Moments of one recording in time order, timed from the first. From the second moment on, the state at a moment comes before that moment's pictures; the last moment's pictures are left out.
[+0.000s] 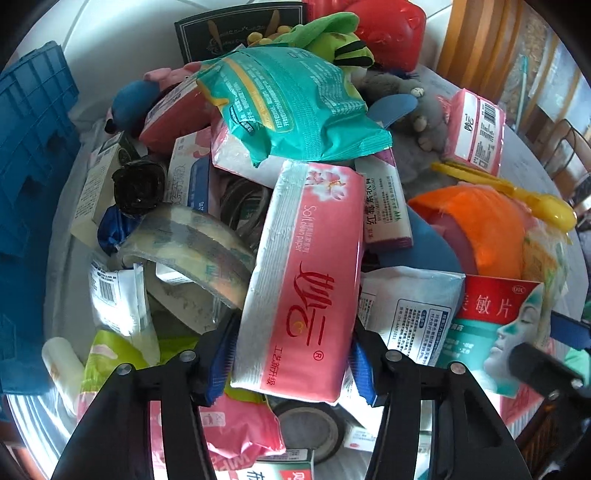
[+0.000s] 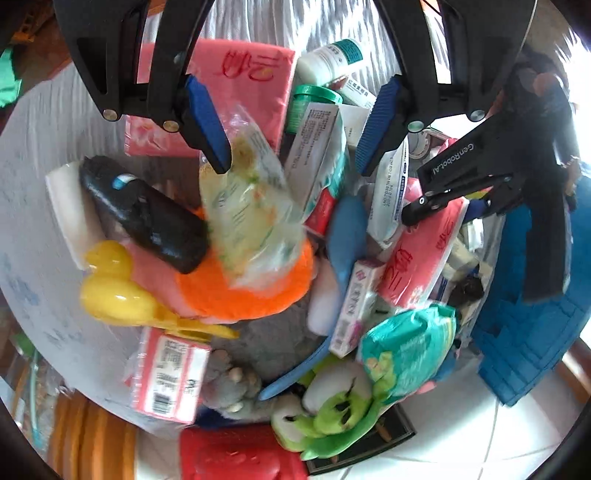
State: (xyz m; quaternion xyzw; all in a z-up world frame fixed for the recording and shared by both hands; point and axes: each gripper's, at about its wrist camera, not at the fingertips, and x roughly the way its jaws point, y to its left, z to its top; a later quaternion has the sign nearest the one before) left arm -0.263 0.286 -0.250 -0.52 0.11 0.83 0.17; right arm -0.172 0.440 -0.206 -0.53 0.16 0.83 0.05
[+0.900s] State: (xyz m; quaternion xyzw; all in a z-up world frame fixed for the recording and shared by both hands) left arm -0.230 0.303 -0.239 -0.49 0.12 0.85 0.15; right arm -0.178 0.483 -0.231 -0.53 0.18 0.83 0.04
